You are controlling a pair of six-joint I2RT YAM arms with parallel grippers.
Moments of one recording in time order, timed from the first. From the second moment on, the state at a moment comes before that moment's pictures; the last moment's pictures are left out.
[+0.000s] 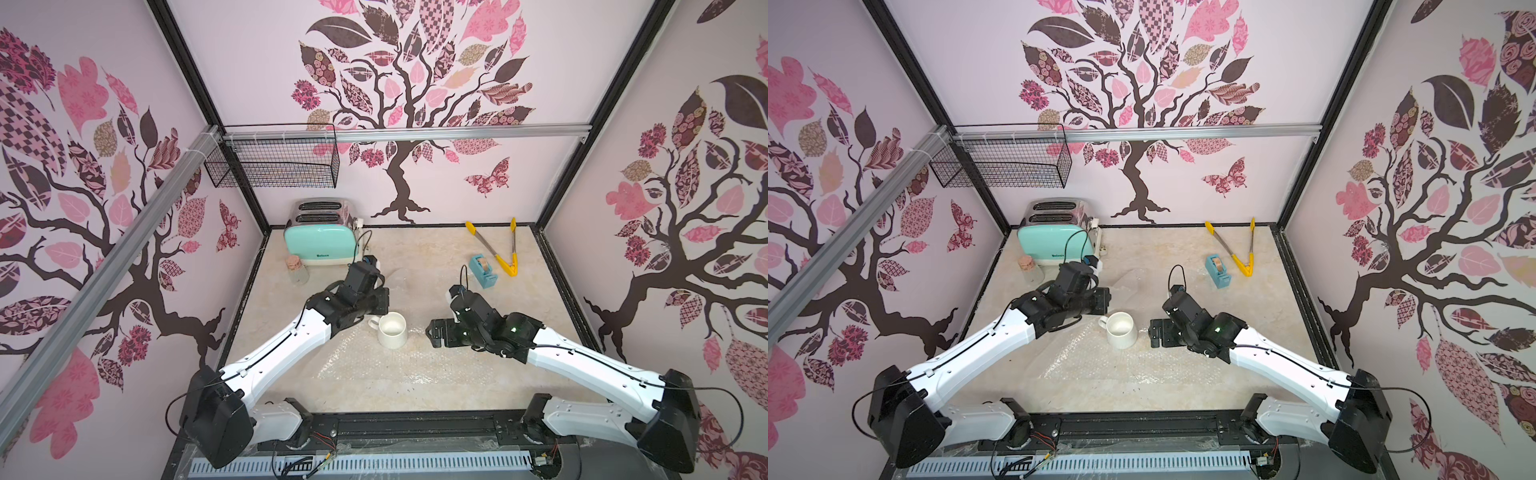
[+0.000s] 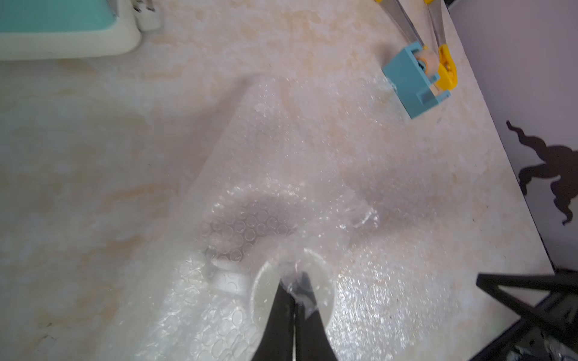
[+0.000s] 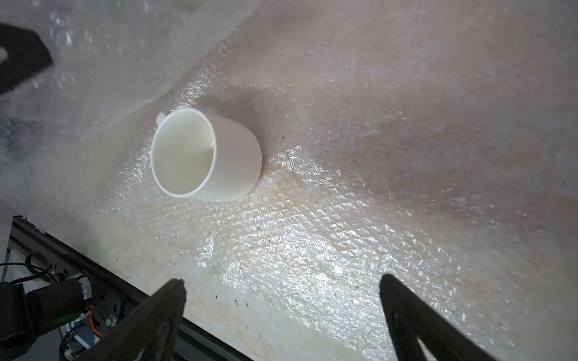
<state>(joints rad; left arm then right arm) -0.71 1.28 1.02 -0.54 -0.03 -0.49 0.84 1.15 0.89 -0.64 0.06 0.70</state>
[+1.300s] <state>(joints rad) -1.00 1.27 0.63 -0.37 0.02 -0.60 0.76 1.39 0.68 -0.22 -0.34 0.81</state>
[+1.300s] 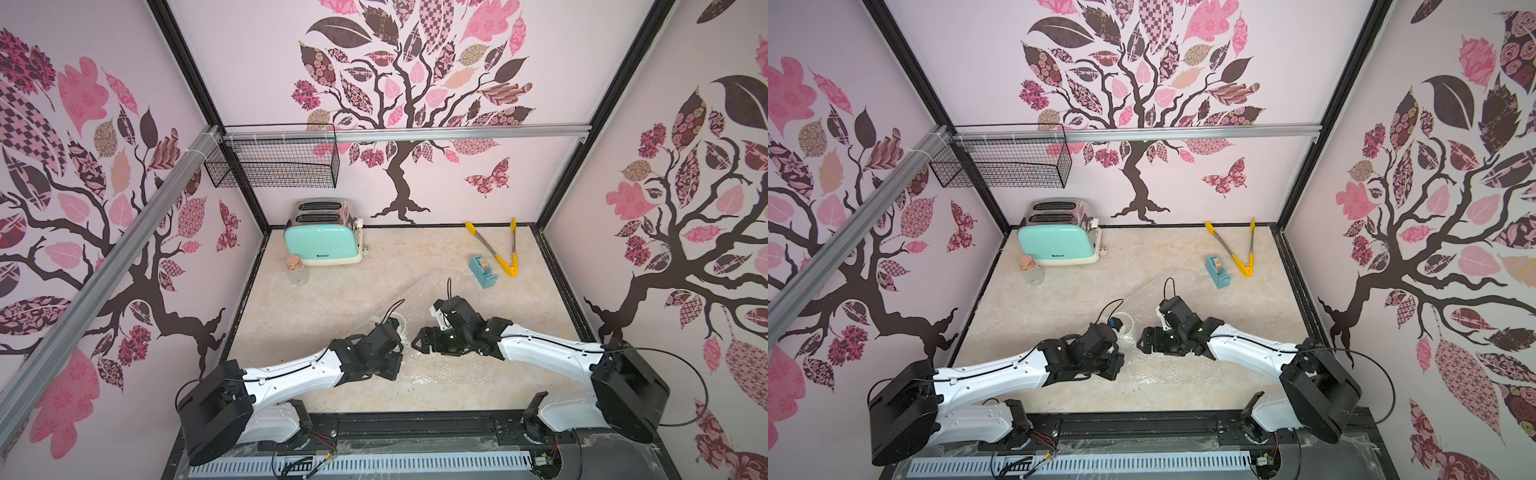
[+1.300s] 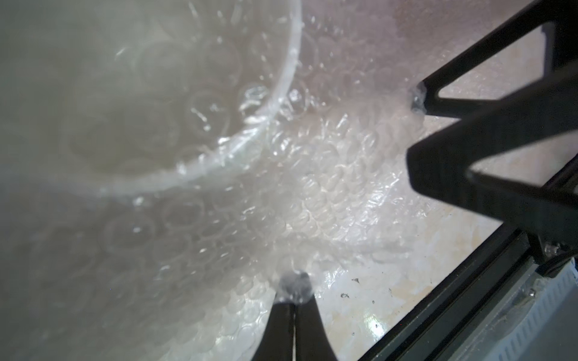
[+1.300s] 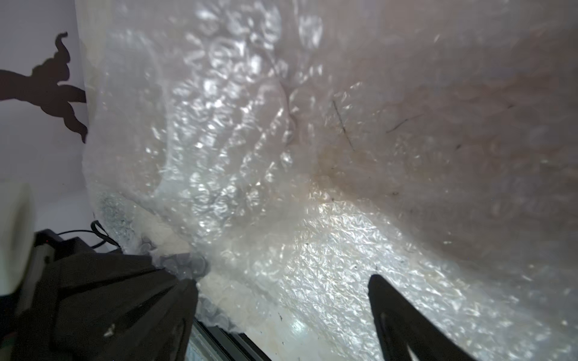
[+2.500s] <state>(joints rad) -0.88 1.30 0.93 -0.64 -0.24 -0.55 0.76 1.52 0.60 0.03 -0.43 0.87</state>
